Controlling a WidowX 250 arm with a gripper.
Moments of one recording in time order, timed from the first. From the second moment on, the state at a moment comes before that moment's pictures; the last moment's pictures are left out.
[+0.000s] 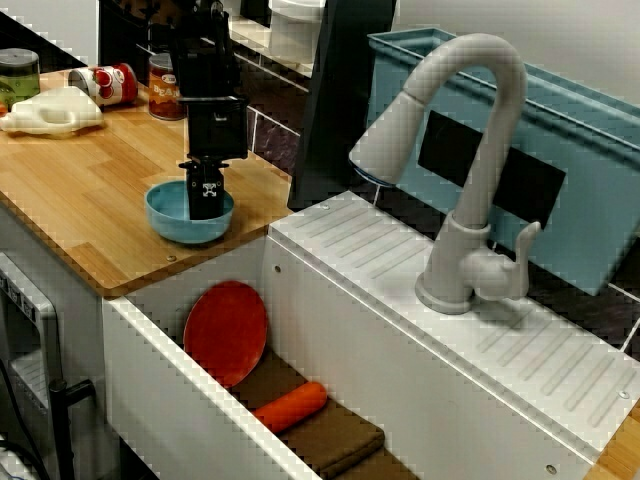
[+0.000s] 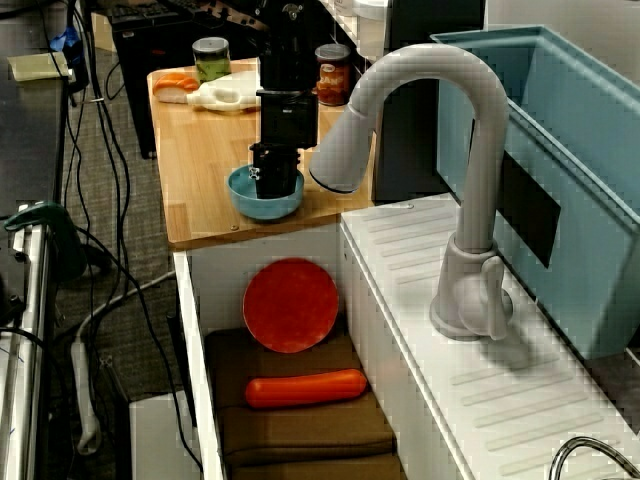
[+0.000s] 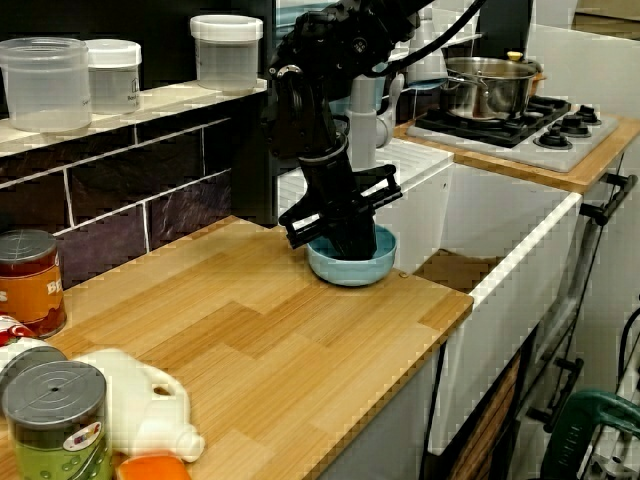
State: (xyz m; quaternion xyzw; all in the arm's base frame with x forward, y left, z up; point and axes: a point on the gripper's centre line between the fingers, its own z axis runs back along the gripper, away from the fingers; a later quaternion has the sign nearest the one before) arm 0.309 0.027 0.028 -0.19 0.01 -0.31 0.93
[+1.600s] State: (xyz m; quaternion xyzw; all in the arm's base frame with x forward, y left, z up) arm 0.296 0.008 0.033 -0.25 0.03 -0.34 0.91
